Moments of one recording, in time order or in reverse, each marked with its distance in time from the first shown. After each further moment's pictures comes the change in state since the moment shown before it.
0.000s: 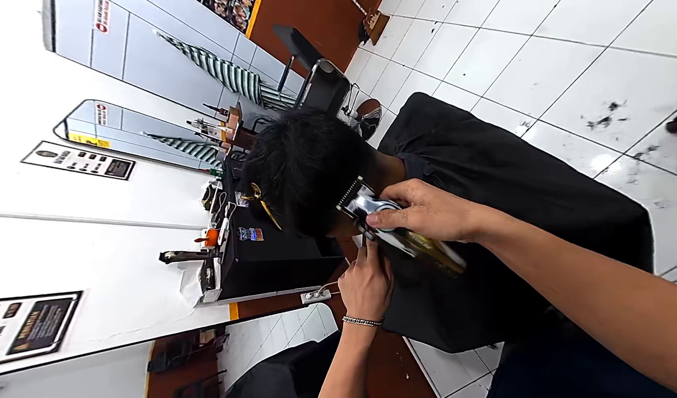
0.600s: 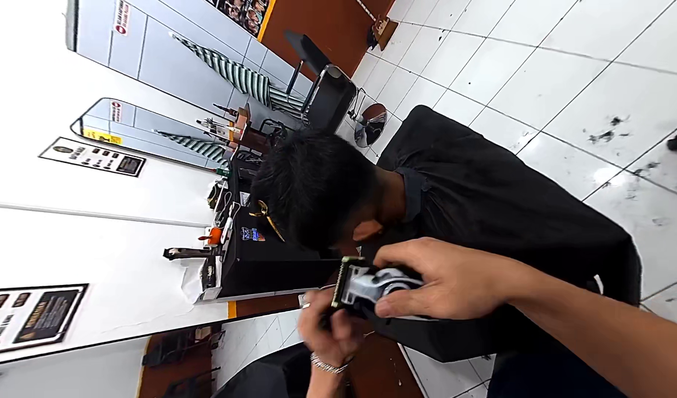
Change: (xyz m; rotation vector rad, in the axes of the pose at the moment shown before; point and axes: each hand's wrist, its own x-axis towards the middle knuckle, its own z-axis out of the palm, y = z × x) left_hand -0.018 -0.031 -0.042 -0.734 0.501 0.113; right_hand -0.049 -0.026 0.006 -0.090 -0.227 -0.178
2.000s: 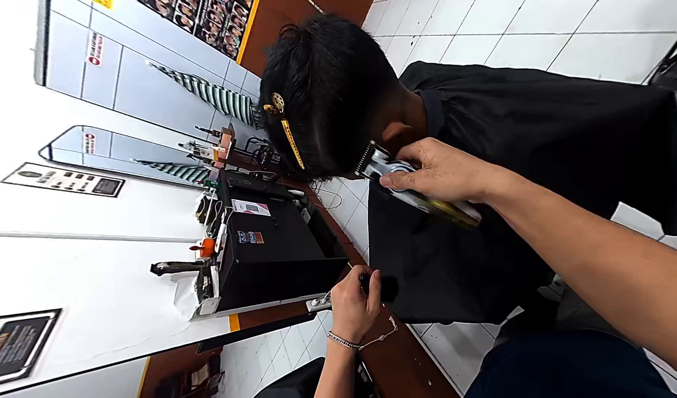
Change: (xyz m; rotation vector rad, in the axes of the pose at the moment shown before) left_hand -0.116 -0.081 -0.069 0.092 -0.466 -0.079; right_hand 0.051 0.041 0.087 -0.253 0.521 0.246
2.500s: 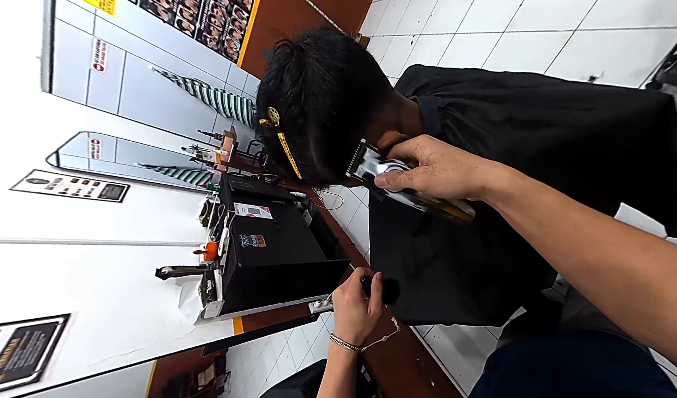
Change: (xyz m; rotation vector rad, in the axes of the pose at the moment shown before) left_hand 0.008 0.005 0.003 0.019 -0.031 -0.016; right_hand 0.005 0.001 -0.014 0.054 -0.016 -0.101
